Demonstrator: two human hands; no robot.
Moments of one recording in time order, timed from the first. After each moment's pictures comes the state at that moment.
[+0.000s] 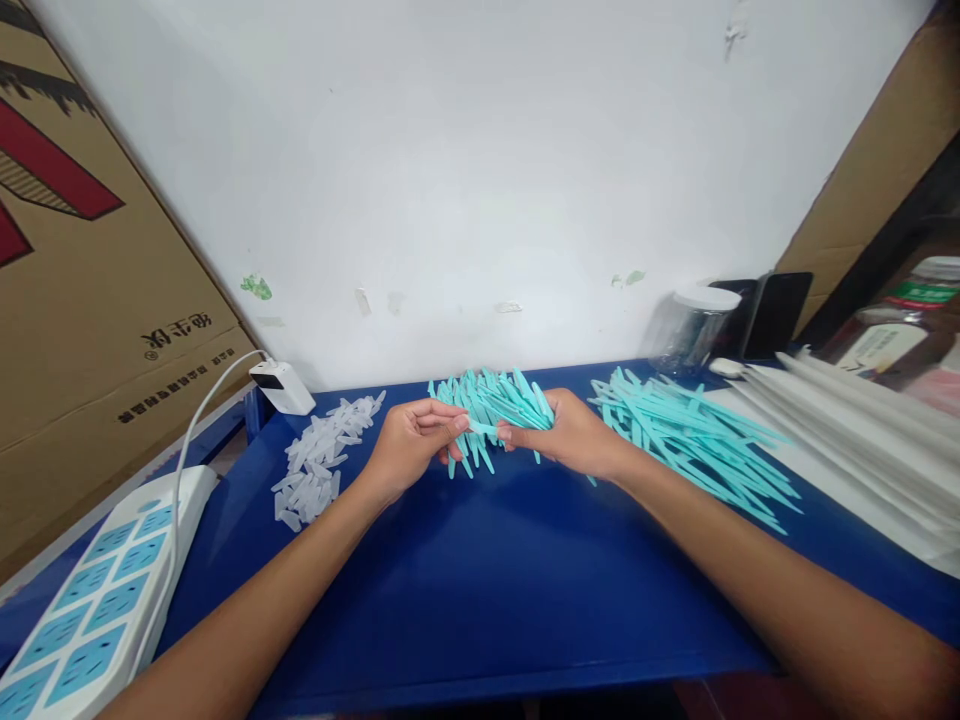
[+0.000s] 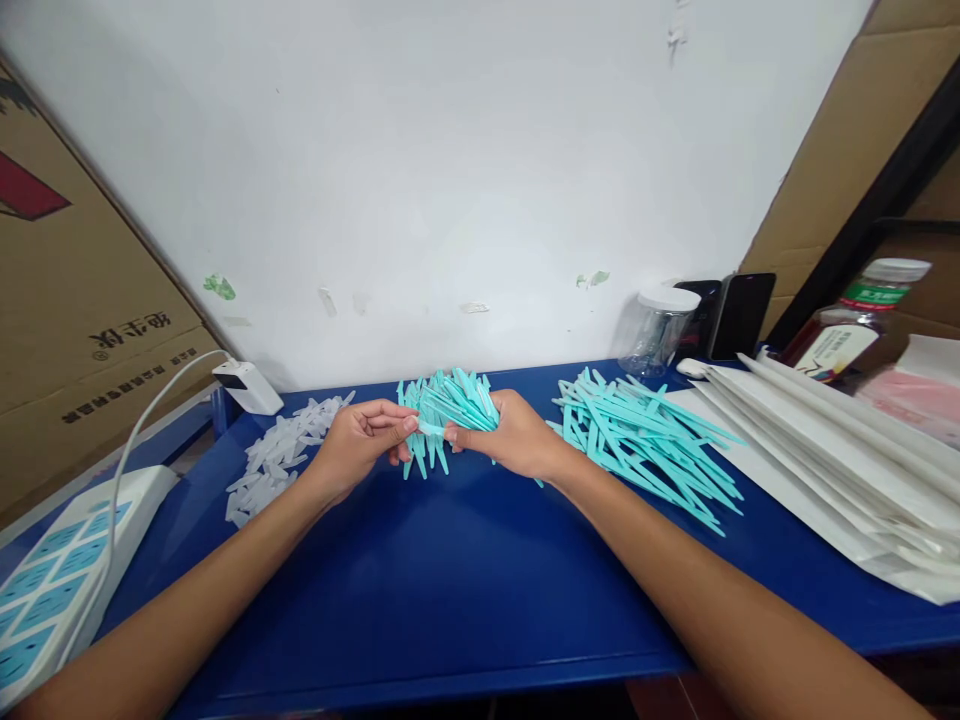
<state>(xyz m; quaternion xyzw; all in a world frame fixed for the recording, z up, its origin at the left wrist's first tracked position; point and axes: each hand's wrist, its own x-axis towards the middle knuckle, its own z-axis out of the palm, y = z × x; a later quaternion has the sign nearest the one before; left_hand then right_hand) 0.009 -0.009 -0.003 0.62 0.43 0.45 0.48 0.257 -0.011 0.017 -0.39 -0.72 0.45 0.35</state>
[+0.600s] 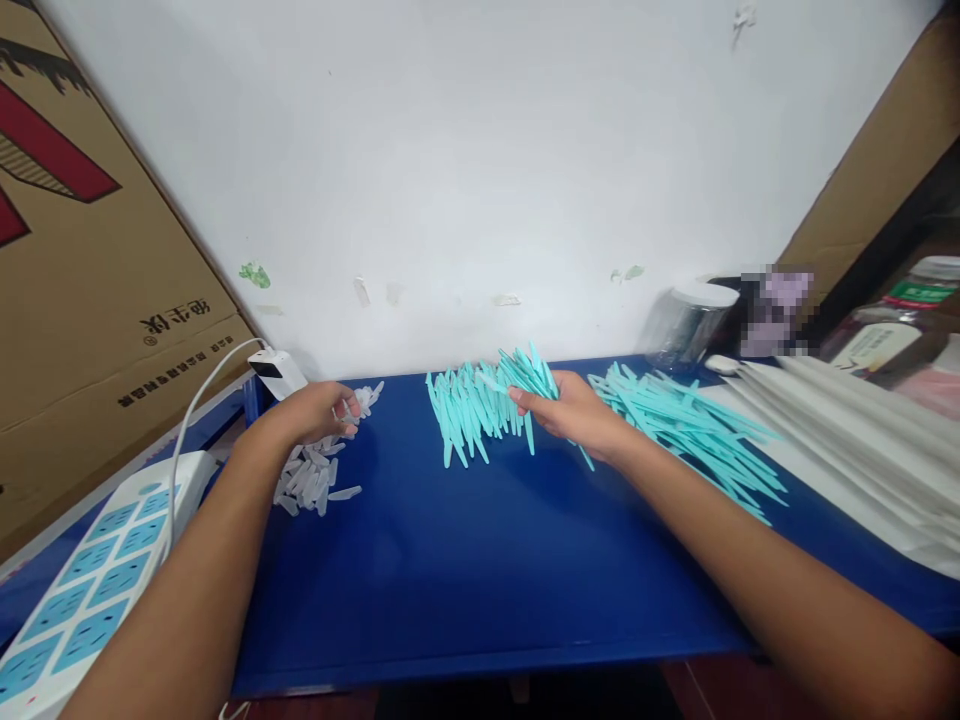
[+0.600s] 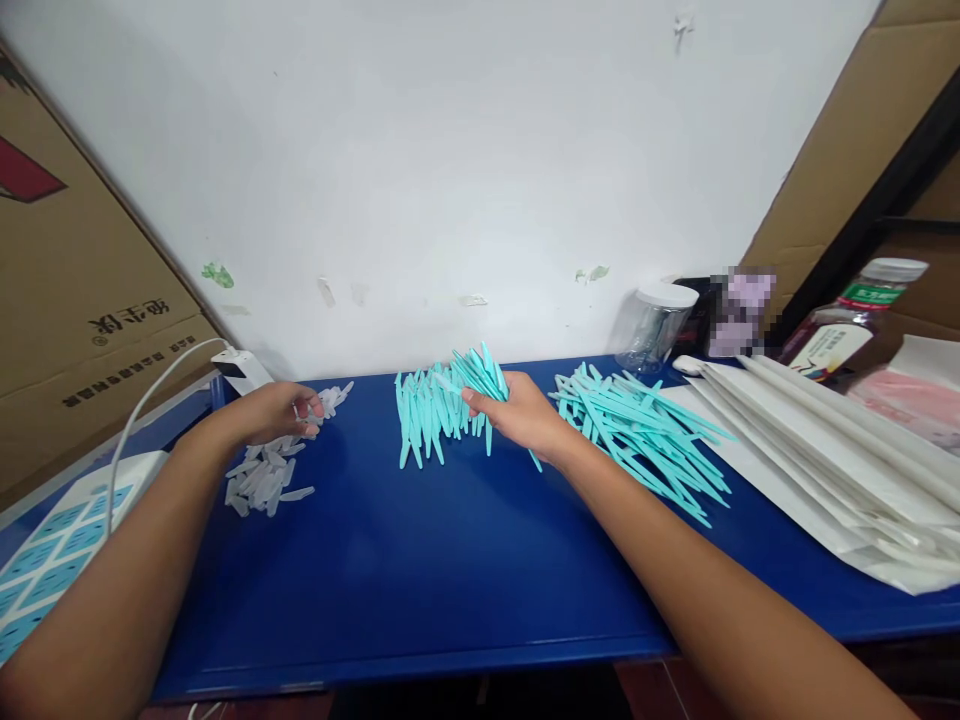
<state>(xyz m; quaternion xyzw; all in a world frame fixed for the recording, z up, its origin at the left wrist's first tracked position) -0.134 0.050 0.029 0.73 0.67 0.04 0.12 0.268 0.003 0.008 -0.46 -0.64 0.47 0.40</state>
